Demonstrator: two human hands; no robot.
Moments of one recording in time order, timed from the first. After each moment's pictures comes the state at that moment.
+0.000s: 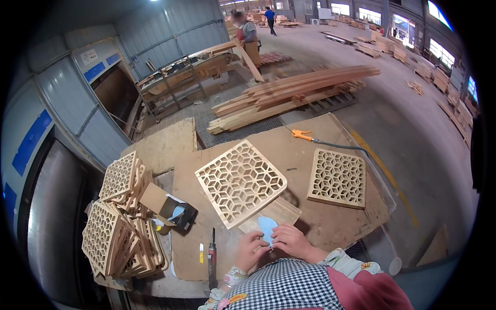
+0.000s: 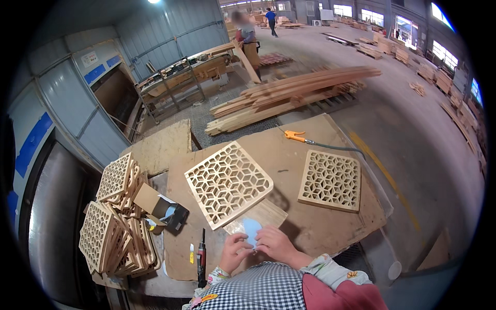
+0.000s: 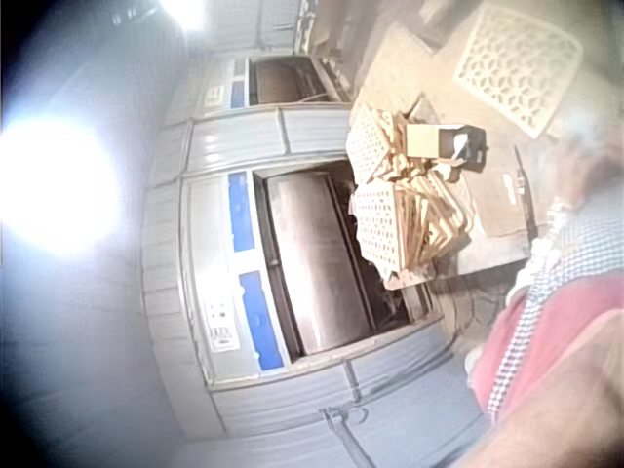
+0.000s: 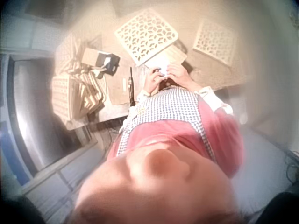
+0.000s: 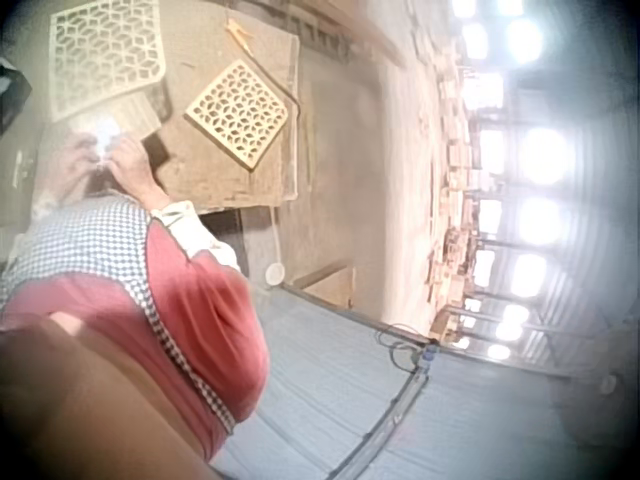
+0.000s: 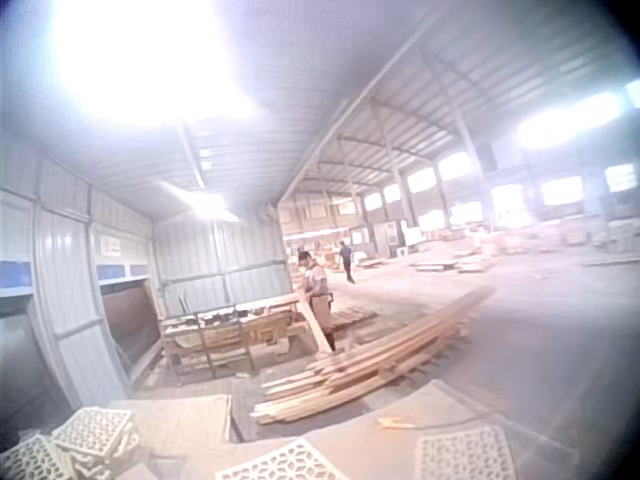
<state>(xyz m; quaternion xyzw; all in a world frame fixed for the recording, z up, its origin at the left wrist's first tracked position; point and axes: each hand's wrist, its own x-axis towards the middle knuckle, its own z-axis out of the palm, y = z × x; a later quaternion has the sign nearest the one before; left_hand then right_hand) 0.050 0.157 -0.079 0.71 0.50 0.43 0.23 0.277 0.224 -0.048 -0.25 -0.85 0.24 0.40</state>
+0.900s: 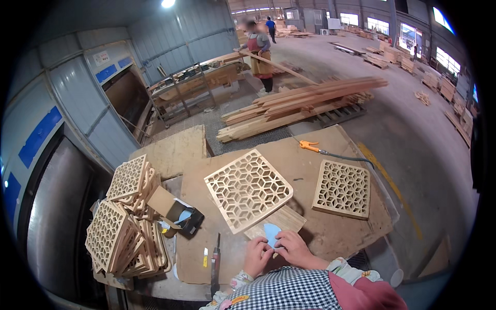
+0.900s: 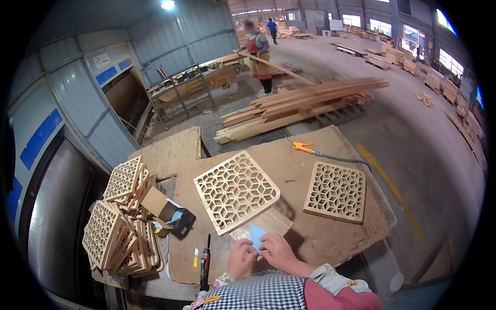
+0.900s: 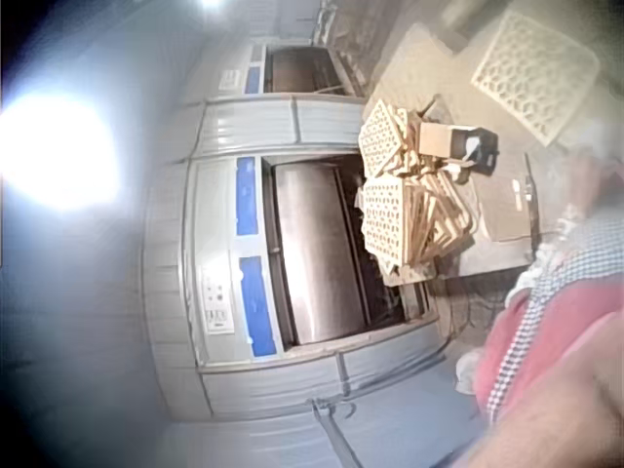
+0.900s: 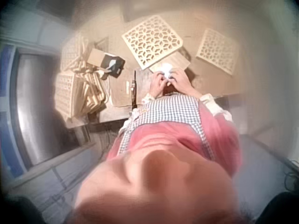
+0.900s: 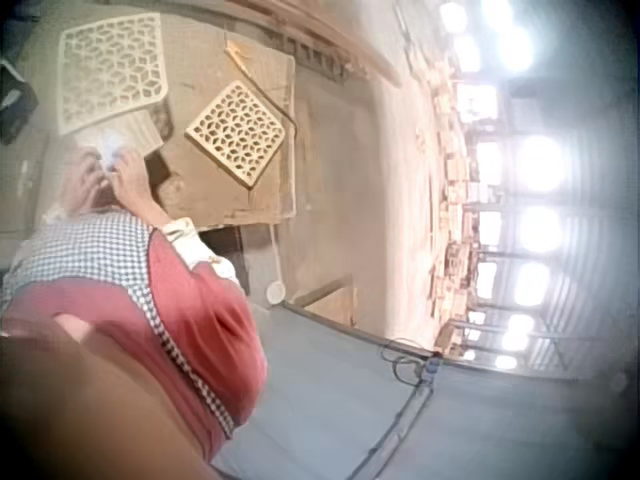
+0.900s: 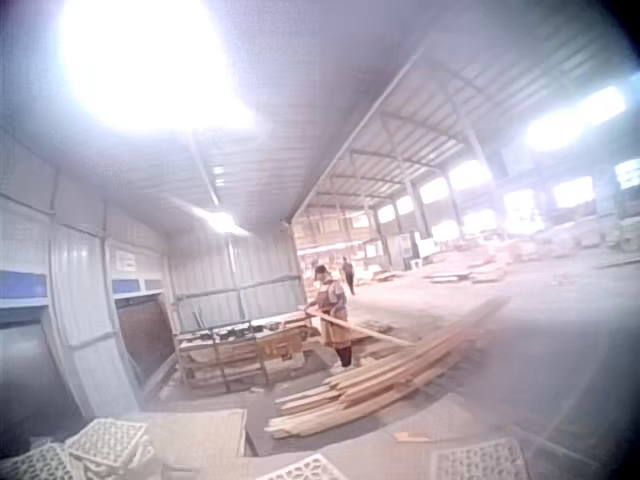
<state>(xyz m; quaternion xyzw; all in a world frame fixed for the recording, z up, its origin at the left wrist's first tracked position) 0.069 0.150 -0.072 0.68 0.56 0.42 0.20 0.271 0.213 -0.051 -0.32 -0.83 0.25 0.38</state>
